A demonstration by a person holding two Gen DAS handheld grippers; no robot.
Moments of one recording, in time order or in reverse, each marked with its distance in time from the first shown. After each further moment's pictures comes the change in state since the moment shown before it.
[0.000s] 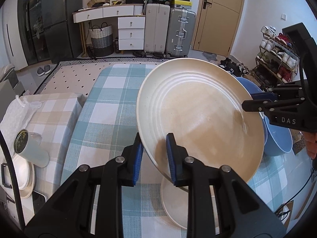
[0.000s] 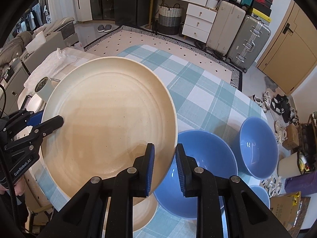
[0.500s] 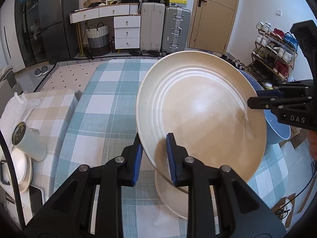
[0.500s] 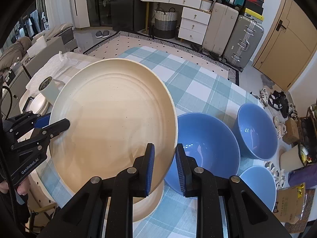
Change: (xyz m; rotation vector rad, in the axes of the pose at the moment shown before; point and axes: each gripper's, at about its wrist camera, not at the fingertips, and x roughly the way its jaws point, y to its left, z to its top) left arm -0.010 -0.016 -0.037 0.019 0.011 -0.022; right arm -0.020 0.008 -0.043 0.041 -0.045 0.000
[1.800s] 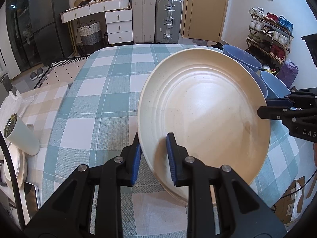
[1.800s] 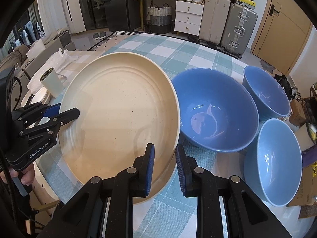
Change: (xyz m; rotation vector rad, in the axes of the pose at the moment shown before) left arm 0.049 0.004 -0.054 0.075 0.053 -0.008; right arm 0.020 0.013 -0.086 0.089 0.005 0.035
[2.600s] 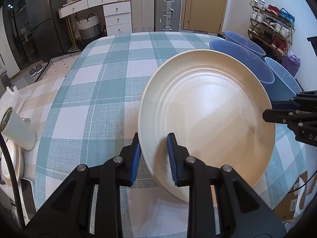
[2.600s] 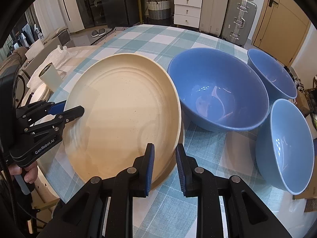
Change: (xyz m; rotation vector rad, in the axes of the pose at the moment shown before) left arm 0.036 0.001 -0.015 0.016 0.057 0.011; right arm 0.020 -0.002 -0.024 0.034 0.042 0.024
